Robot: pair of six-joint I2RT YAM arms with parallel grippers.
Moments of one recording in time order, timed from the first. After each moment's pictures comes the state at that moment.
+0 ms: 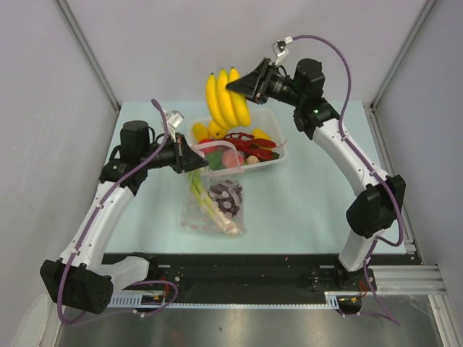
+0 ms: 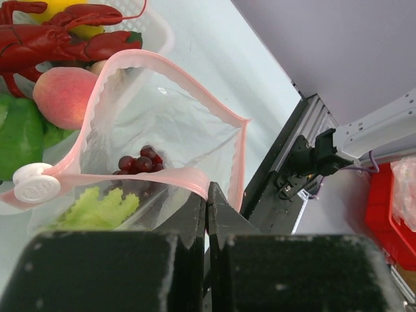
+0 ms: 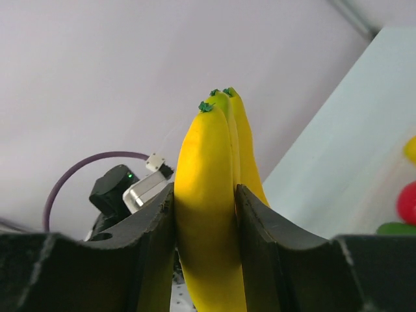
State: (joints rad) left arm -0.21 1.12 1.12 -0.47 0.84 -0.26; right arm 0.43 1.77 1.83 0.07 -0.68 0.97
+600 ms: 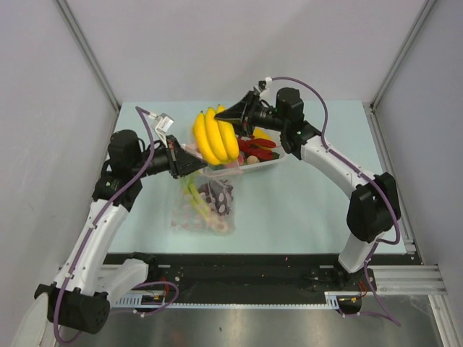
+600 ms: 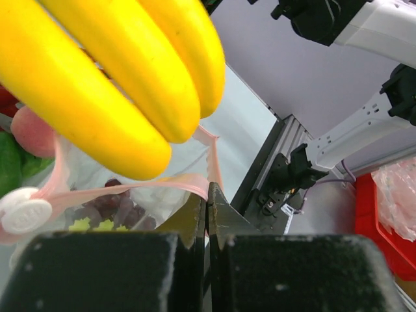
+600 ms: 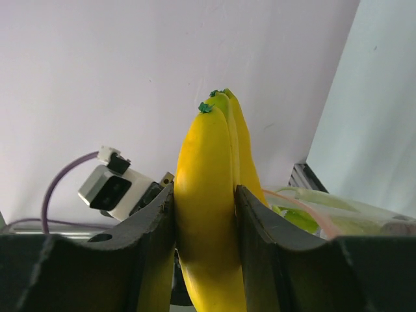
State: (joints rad) left arm -0.21 0.98 1.03 -0.31 0.88 -0.39; right arm 0.54 1.74 1.51 0.22 -0.71 1.39
